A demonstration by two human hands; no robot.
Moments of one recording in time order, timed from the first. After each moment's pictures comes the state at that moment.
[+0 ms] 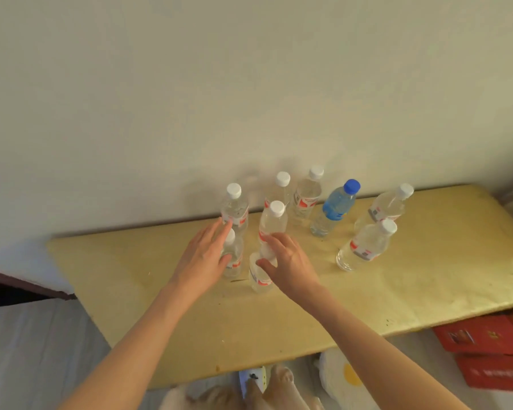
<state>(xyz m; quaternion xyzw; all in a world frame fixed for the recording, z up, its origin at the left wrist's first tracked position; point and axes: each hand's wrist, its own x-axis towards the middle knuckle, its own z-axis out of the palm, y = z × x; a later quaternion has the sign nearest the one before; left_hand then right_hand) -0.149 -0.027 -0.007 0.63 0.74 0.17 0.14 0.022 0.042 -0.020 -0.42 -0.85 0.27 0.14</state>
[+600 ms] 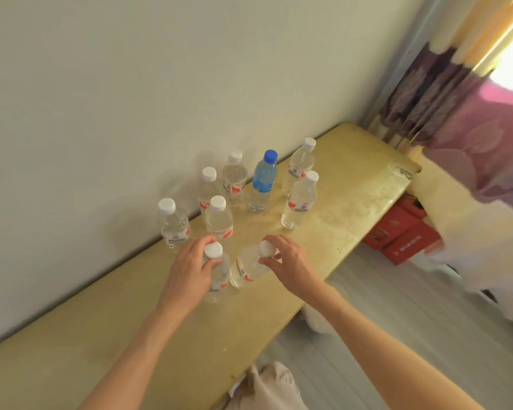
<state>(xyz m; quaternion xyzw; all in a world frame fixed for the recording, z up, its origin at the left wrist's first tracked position) -0.146 -0.005 -0.007 0.68 0.61 0.27 0.30 0.053 -0.010 -0.017 -0.62 -0.69 0.27 0.26</state>
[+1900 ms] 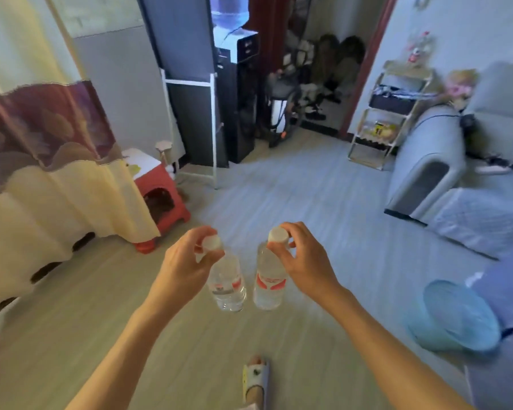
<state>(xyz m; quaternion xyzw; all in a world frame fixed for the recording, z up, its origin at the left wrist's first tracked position) 0.505 -0.716 0.067 0.88 -0.22 -0.02 0.43 0.437 -0.912 0.037 -0.90 0.11 -0.20 0.38</state>
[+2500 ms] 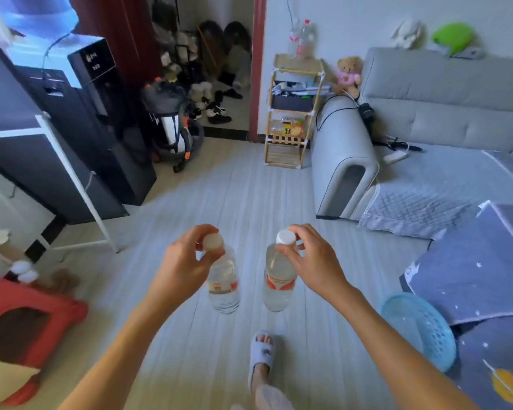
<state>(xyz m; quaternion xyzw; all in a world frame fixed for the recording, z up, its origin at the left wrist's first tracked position) 0.785 -1.110 0.071 0.81 -0.40 -0.13 0.41 0.630 -1.269 0.045 -0.87 0.31 -0.22 0.33</state>
